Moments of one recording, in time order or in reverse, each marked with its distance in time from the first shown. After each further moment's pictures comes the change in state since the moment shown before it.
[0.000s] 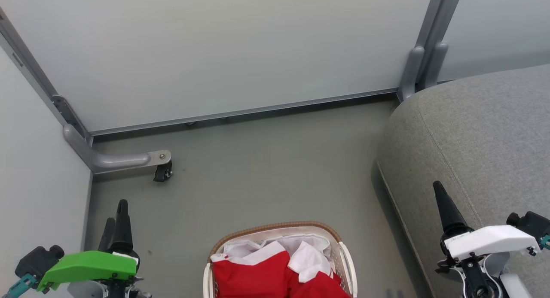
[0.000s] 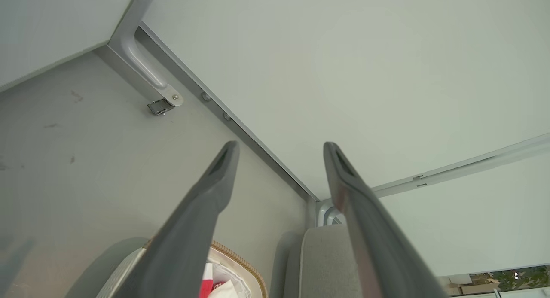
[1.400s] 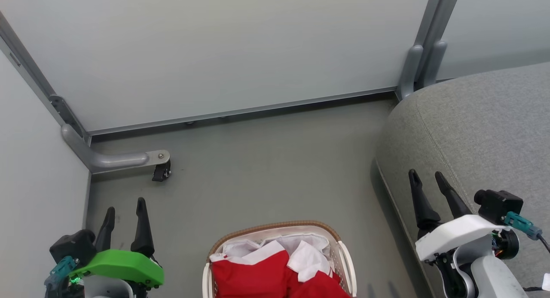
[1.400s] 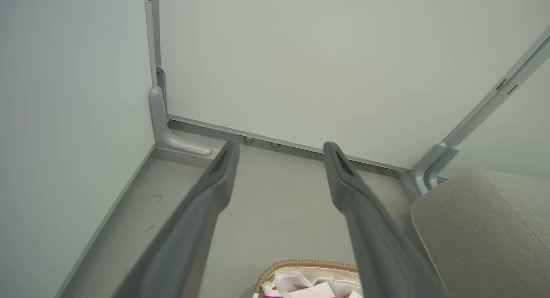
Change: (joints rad) left arm -0.001 0.035 -0.103 0.002 0.570 0.053 -0.131; right arm -0.056 -0.002 0.068 0.004 -0.625 0.000 -0.132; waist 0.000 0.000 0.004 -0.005
